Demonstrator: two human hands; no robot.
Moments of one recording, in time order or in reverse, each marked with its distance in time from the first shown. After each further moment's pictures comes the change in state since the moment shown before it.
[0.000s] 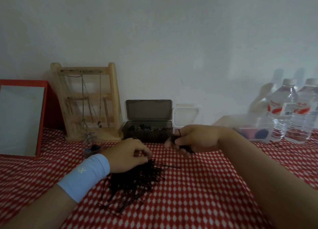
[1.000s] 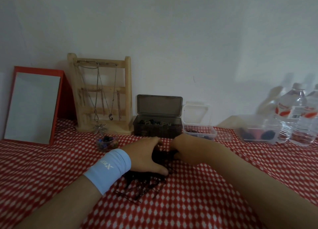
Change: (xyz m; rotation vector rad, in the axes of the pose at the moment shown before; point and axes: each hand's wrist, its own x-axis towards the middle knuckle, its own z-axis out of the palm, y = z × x) left_hand -0.007 0.003 0.012 0.101 -0.077 0.039; right_hand 0.033 -0.014 0.076 -1.318 0.212 0.147
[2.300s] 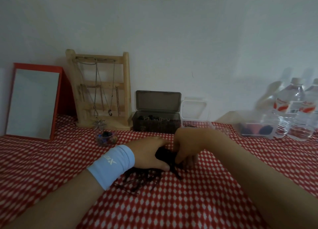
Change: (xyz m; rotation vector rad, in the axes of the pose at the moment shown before) left_hand 0.002 0.017 0.003 -0.009 -0.071 0.134; right_hand -0.014 0.005 -0.020 0.437 -0.285 0.147
